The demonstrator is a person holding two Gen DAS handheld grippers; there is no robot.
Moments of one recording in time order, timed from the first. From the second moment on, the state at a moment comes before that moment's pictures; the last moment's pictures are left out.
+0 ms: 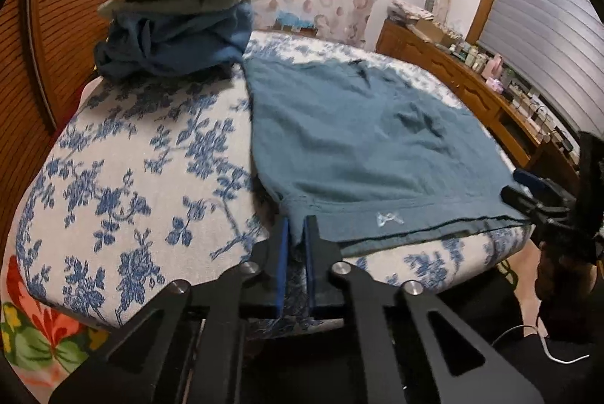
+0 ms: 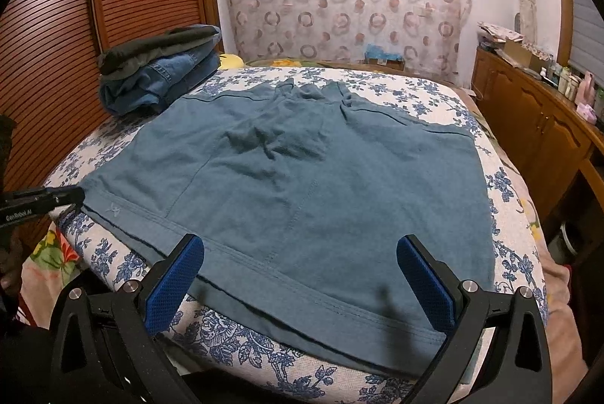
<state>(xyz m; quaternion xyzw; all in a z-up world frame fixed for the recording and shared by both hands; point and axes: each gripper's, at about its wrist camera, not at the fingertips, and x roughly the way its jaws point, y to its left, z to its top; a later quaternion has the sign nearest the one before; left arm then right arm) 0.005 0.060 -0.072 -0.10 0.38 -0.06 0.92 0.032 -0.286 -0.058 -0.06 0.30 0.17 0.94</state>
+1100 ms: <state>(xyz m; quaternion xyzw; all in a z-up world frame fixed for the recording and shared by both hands) 0.085 -0.090 0.028 -0.03 0.32 -0.28 0.90 0.014 -0.327 -0.035 -0.01 0.27 0.14 0.95</state>
